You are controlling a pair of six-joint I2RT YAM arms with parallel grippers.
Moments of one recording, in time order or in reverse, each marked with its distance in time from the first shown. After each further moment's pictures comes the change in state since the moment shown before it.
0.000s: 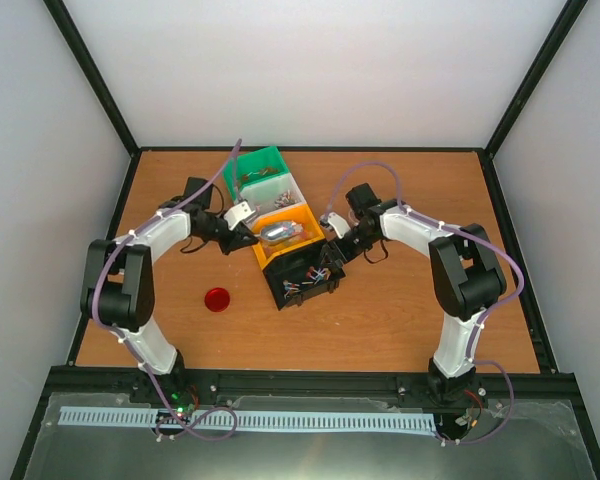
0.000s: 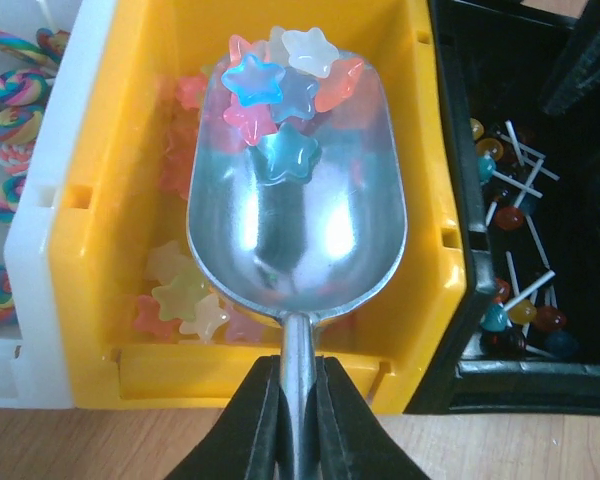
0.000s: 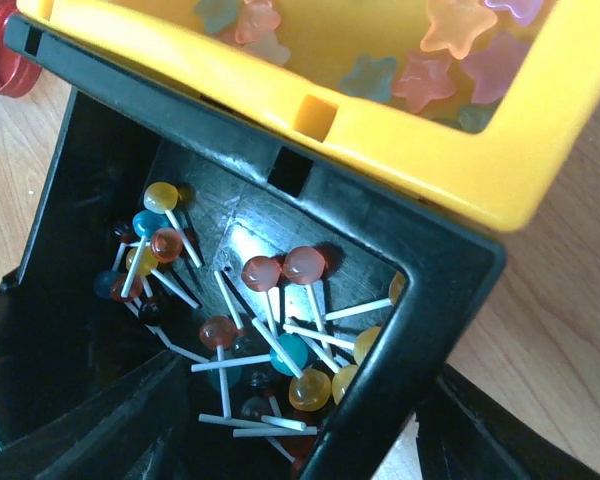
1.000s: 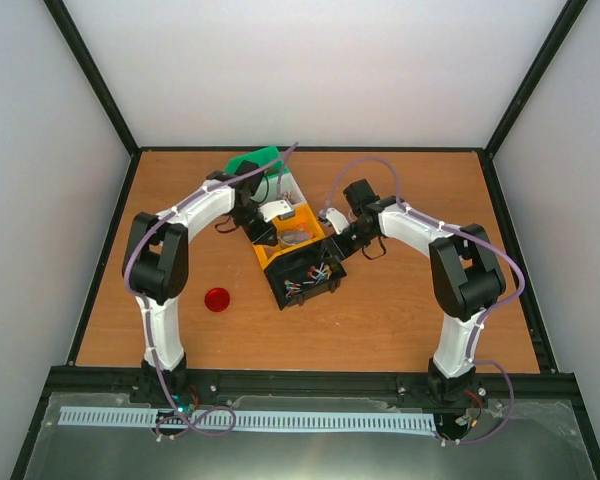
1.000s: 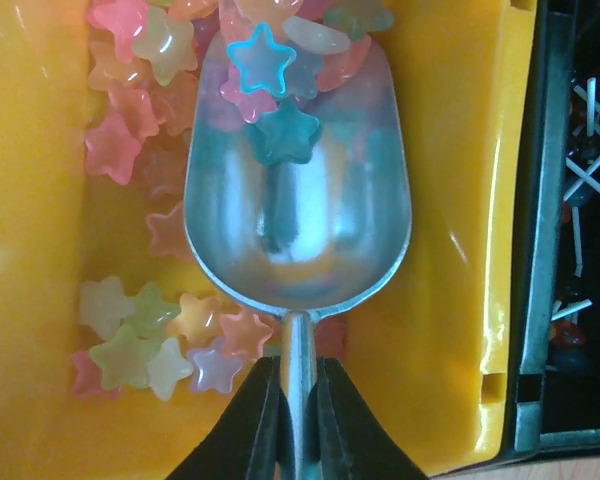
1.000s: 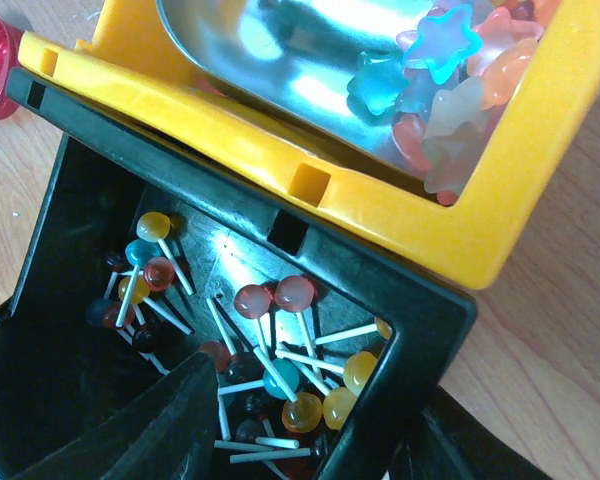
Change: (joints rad) left arm -0.240 0.304 0.491 -0.454 -0.340 -0.090; right arm 0.013 0.000 0.035 0.005 0.041 0.018
